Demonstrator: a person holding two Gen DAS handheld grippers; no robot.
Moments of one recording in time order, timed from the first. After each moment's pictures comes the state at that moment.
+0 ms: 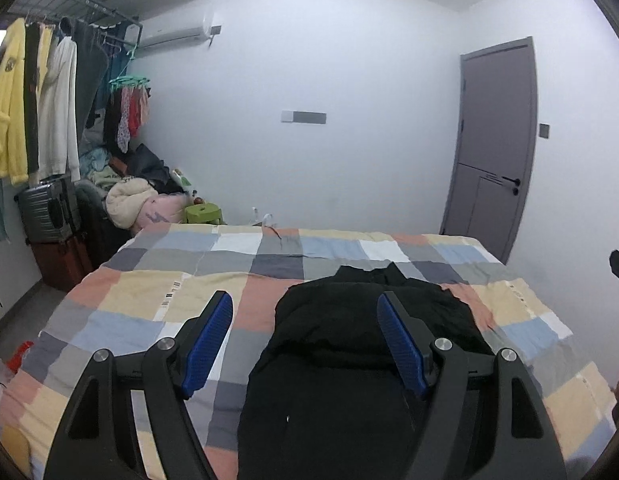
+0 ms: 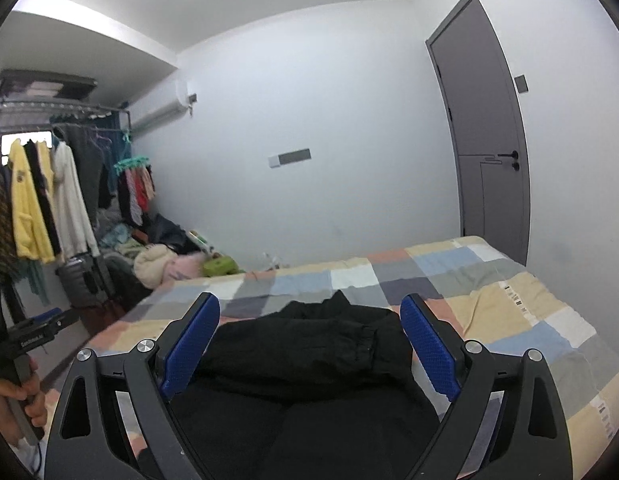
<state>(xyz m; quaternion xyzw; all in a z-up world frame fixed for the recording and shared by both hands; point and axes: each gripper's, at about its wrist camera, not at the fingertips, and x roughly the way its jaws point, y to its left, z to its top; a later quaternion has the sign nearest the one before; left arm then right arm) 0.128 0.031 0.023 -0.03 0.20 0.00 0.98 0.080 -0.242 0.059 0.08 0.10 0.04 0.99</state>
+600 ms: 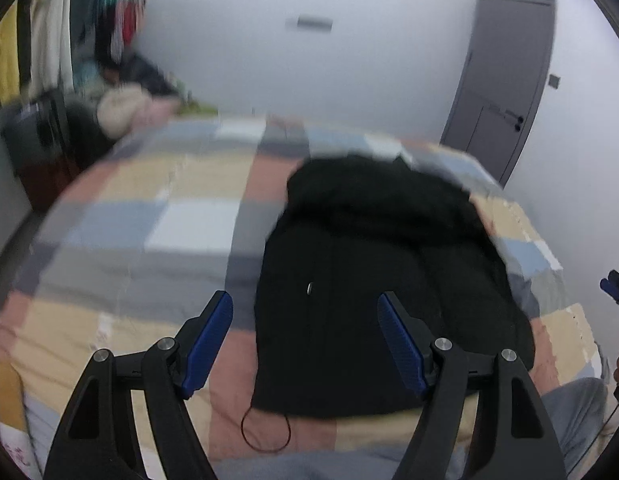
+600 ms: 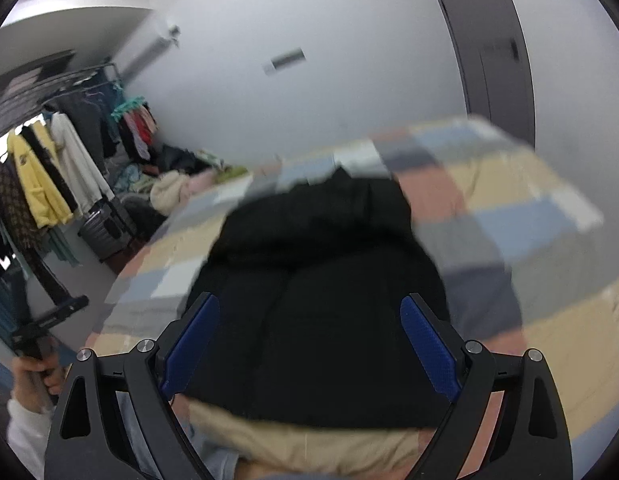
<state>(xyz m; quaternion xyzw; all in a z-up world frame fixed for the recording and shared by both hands) 0.091 0.088 -0.097 -0.07 0.38 -0.02 0.92 0.047 -0.290 -0.044 0.15 0.30 0.08 0.94</state>
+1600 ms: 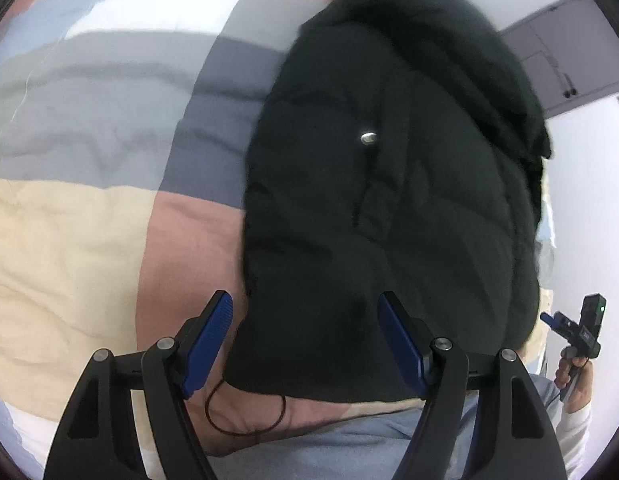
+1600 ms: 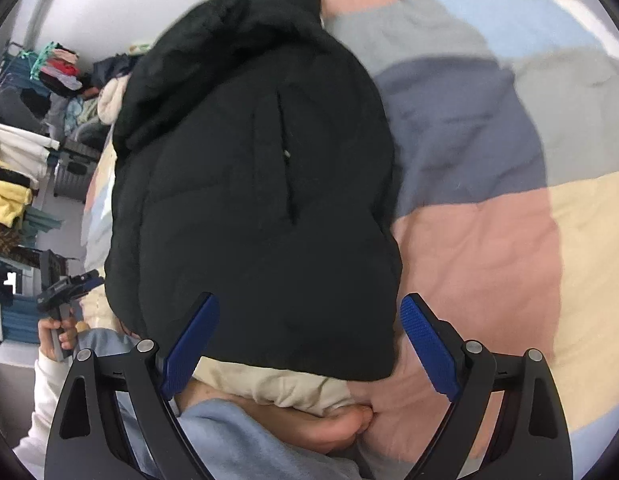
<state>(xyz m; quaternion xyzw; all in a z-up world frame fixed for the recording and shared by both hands) 0.207 0.134 -0.289 -0.21 0.63 -0.05 0.74 0.132 -0.388 -0.209 0.23 0.58 0.10 0.77</state>
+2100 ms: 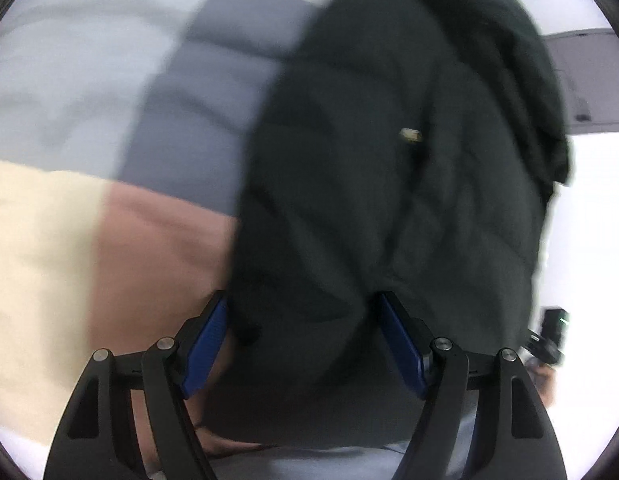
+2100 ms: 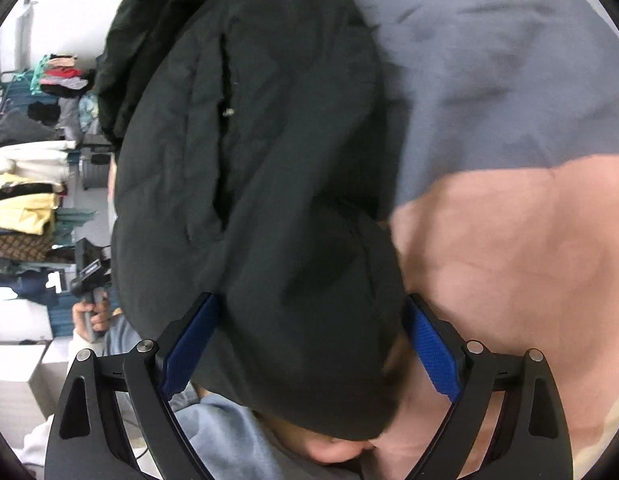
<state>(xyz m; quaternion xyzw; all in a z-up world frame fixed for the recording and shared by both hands) 0.237 0.141 -0.338 -0.29 0.66 -0.09 0.69 0.162 -0.410 -0.278 0.31 0.63 0.17 0.70</state>
